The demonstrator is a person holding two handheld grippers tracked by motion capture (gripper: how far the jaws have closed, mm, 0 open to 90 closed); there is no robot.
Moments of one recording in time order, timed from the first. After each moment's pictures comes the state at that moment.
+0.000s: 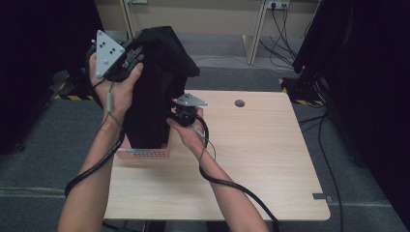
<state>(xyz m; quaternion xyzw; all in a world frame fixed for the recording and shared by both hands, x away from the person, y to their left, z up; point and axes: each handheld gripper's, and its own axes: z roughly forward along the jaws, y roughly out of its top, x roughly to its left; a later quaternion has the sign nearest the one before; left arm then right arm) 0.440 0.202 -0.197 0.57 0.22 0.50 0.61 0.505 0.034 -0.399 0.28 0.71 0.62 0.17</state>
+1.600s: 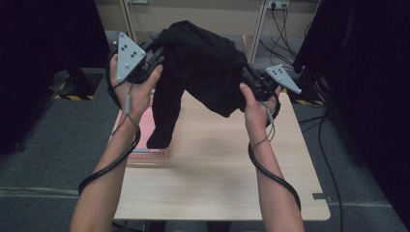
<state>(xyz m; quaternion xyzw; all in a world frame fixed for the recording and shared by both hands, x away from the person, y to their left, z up) 0.441 0.155 -0.202 0.57 0.18 0.48 0.64 0.482 -0.161 -0.274 0.34 0.51 0.73 0.31</state>
